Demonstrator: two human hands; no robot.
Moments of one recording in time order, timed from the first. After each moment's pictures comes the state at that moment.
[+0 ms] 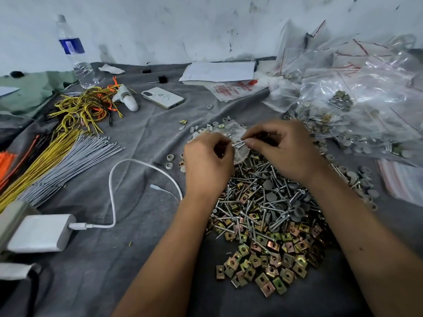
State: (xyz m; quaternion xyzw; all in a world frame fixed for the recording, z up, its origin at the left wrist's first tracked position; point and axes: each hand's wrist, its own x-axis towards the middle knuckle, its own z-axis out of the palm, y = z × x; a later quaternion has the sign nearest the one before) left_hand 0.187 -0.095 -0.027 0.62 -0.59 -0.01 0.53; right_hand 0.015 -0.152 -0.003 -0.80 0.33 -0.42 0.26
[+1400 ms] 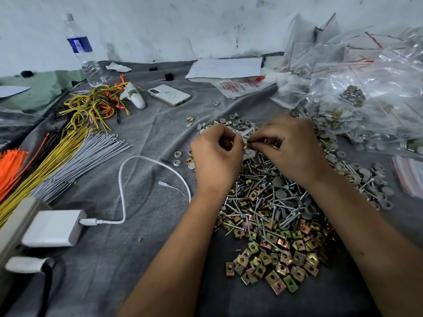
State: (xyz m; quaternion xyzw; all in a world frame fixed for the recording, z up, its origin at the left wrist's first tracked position) left_hand 0.180 -0.101 -0.026 0.61 -0.51 -0.09 0.60; right_hand 0.025 -0.148 -0.003 -0.85 0.31 -0.41 0.09
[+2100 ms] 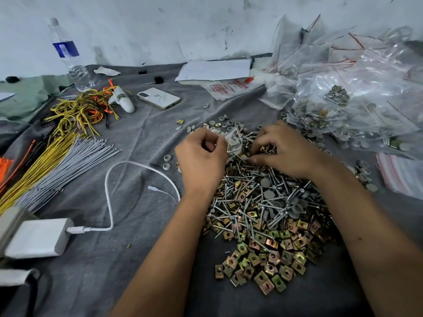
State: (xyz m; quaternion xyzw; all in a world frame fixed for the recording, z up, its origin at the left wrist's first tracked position) left_hand 0.184 -0.101 -0.026 0.62 -0.48 -0.13 0.61; right_hand -0.001 -0.167 -0.006 -0.88 0.40 -0.19 0.17
